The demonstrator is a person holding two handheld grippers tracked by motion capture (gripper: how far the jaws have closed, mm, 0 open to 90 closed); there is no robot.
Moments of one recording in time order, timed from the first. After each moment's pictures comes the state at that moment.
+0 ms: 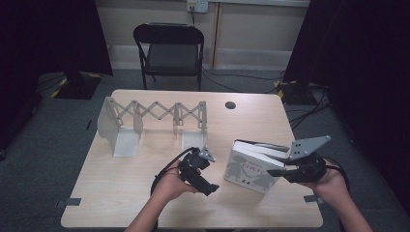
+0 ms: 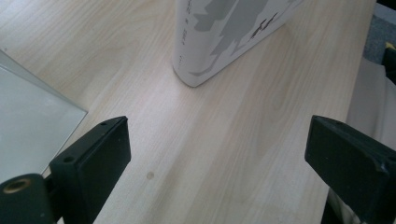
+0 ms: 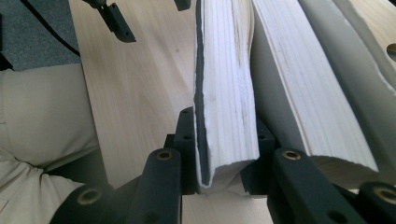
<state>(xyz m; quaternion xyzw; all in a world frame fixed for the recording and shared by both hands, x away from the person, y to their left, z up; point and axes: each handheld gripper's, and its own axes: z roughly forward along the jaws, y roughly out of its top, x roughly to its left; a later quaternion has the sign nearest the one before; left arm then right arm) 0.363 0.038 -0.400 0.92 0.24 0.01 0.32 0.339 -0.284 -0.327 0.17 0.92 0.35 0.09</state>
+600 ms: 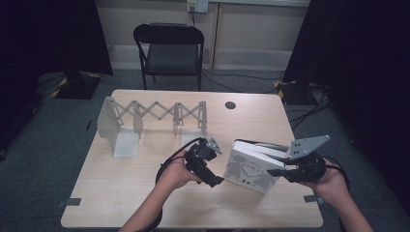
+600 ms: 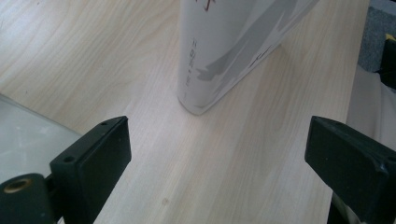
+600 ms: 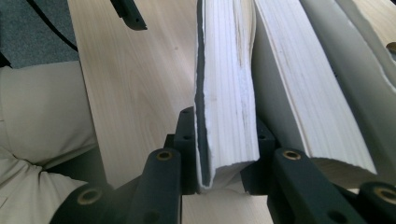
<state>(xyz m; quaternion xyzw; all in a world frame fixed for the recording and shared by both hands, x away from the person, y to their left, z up) 0.379 0.021 -0.377 0.92 0.21 0.03 0.32 0.340 -0.283 -0.326 0.17 0.92 0.35 0.09</state>
